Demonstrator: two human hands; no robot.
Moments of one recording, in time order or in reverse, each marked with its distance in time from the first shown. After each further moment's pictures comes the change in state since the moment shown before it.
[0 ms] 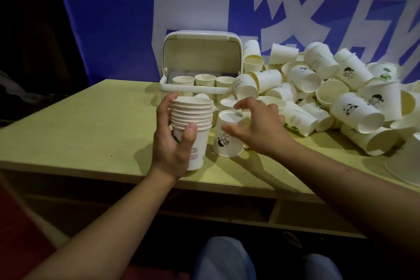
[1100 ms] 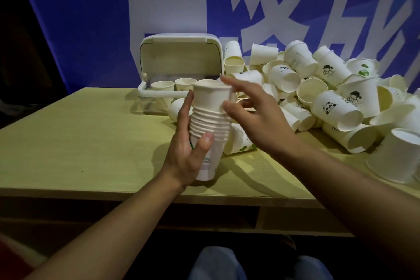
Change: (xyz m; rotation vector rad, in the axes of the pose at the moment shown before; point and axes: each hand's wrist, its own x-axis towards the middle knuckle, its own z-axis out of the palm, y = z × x) left_hand 0.007 0.008 0.058 -0.122 -0.270 -0.039; right_hand -0.008 0.012 -0.039 0.616 0.091 -0.199
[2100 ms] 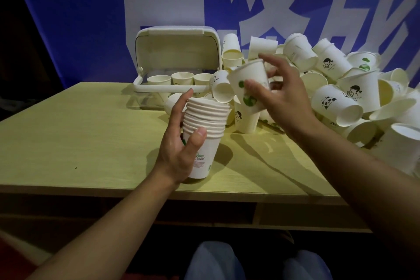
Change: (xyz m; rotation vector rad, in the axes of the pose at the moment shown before) left_hand -0.003 -0.004 -0.003 0.018 0.035 -0.016; right_hand 0.022 0.031 -0.039 -0.052 0.199 0.071
